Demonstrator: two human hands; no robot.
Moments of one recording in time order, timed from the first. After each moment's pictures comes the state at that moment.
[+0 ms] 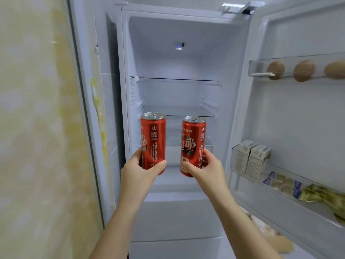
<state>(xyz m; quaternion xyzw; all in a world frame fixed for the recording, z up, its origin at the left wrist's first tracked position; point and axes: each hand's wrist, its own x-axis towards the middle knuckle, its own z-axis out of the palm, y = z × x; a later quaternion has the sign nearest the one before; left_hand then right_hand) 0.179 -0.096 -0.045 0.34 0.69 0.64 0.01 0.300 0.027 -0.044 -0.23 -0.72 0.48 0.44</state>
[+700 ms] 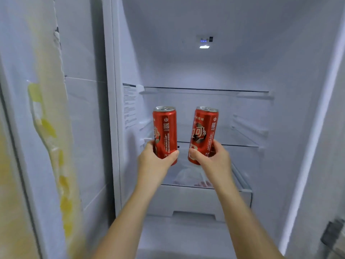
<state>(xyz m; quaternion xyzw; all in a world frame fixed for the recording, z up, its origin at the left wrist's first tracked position) -0.003 0.122 -0.017 0.30 0.71 0.64 -0.05 0.097 0.243 -0.014 -0.21 -0.72 0.46 0.47</state>
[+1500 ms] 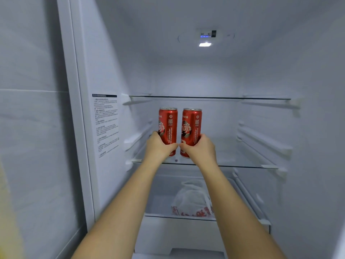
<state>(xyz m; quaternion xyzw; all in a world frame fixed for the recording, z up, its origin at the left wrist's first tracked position) -0.138 0.256 0.023 0.32 0.76 0.56 -0.04 -0.033 0.347 0.021 -0.28 -0.77 0.39 0.41</state>
